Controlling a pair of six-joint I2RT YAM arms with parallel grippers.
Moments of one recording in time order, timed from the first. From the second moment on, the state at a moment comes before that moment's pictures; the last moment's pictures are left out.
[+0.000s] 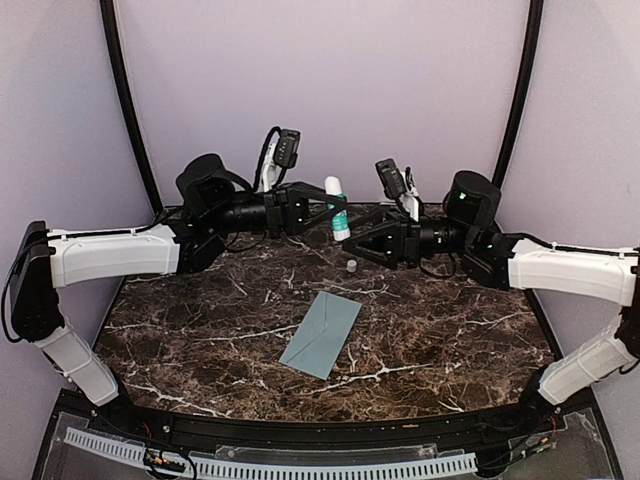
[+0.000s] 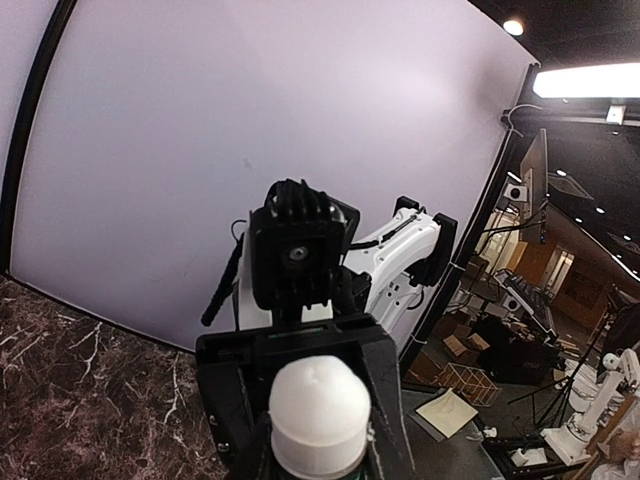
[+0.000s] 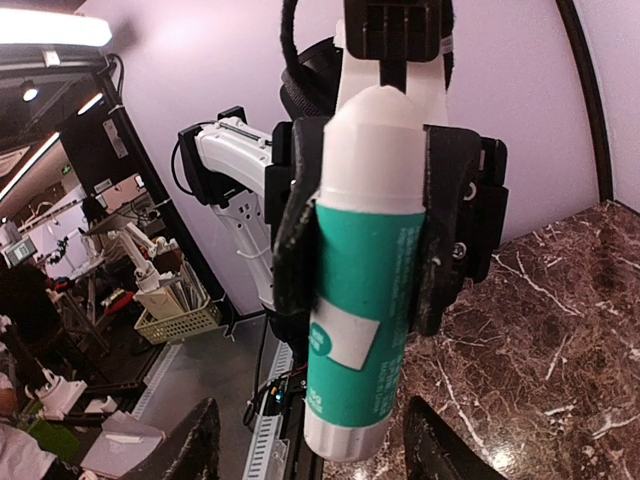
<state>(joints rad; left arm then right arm) -0.80 1.59 1.16 0.69 0.82 -0.61 0.77 1.36 0.93 0.51 -0.92 0.45</state>
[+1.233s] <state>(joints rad) -0.81 1.48 1.15 0.36 0.48 -0.40 0.83 1.42 1.02 0.35 -0.57 0.35</state>
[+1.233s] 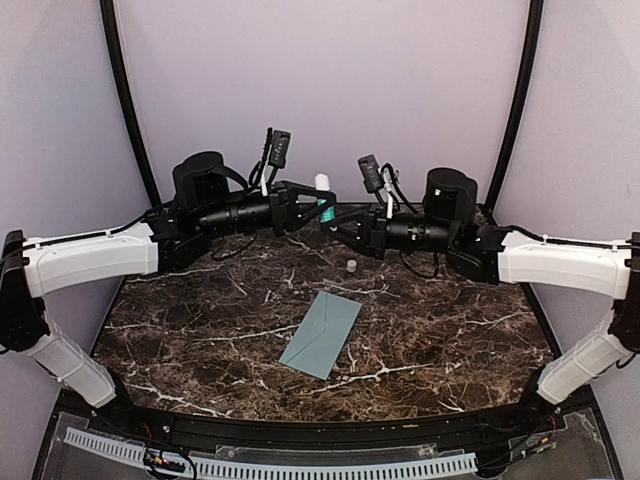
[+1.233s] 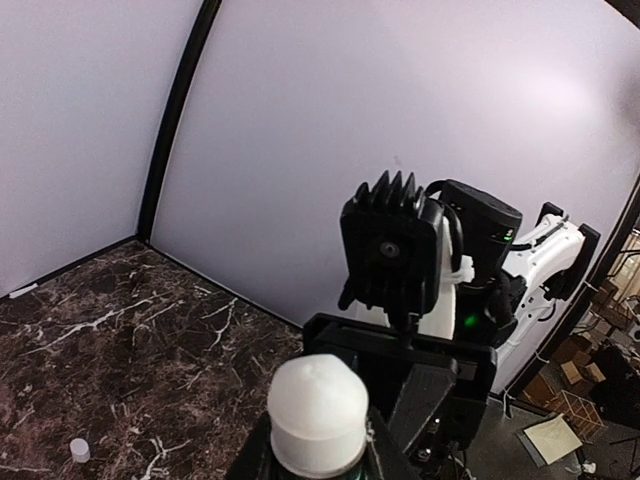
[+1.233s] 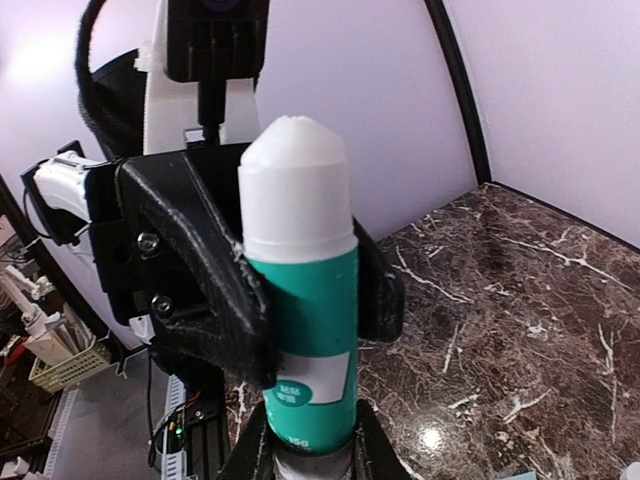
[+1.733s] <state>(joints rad) -0.81 1.49 1.15 0.21 0.12 -0.37 1.00 1.62 1.29 0.04 0.07 0.34</state>
